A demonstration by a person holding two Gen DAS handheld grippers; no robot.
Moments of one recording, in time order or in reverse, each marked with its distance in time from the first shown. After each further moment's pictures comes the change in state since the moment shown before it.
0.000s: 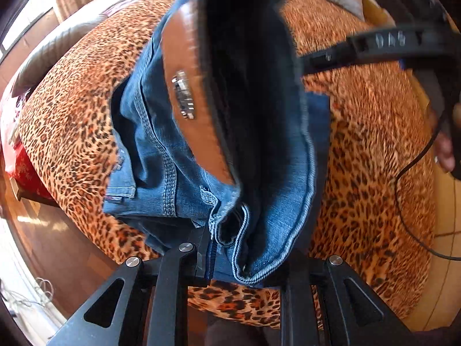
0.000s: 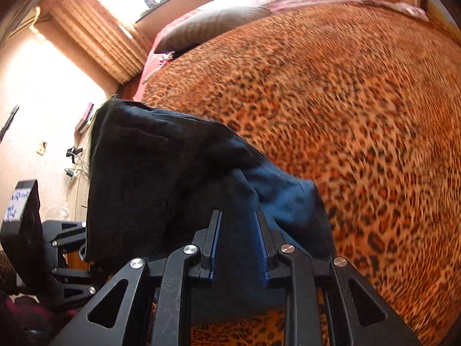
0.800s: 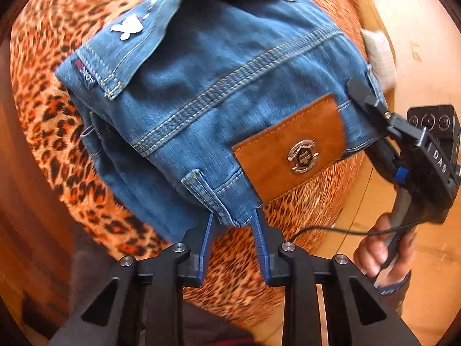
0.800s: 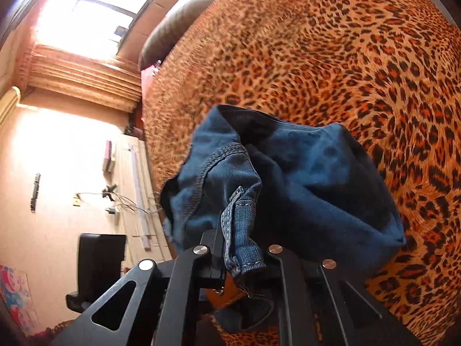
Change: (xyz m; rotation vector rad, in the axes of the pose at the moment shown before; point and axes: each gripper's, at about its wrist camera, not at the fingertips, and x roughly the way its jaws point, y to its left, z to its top) left arm 0.033 0.068 -0.001 -0.644 0.235 -0.562; right arm 0.001 0.003 -0.008 0.279 -0.015 0.335
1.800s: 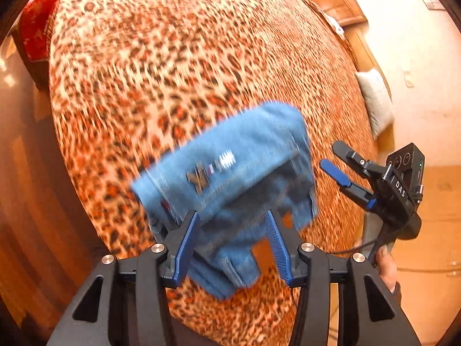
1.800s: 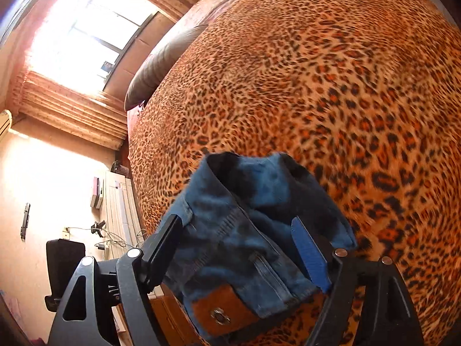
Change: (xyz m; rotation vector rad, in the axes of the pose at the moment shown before) left arm -0.060 0.025 0.020 -0.038 -0.296 0.035; right arm -0.002 -0.019 0.027 0.030 -0.102 -0.158
